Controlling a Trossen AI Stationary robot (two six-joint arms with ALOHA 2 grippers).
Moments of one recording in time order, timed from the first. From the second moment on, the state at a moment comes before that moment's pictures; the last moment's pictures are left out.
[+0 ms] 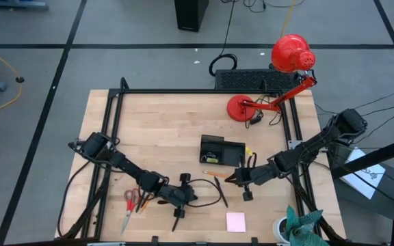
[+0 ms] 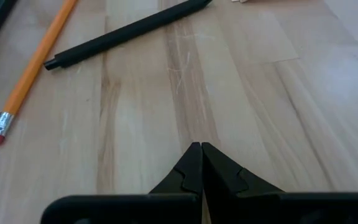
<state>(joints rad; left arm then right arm) -0.49 1.99 0.93 0.34 -0.24 -0.21 0.48 1.35 0.57 0.16 0.28 0.19</state>
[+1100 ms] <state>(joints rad) -0.49 1.99 0.94 0.34 -0.24 -0.16 0.42 1.72 0.58 0.02 0.31 0.47</state>
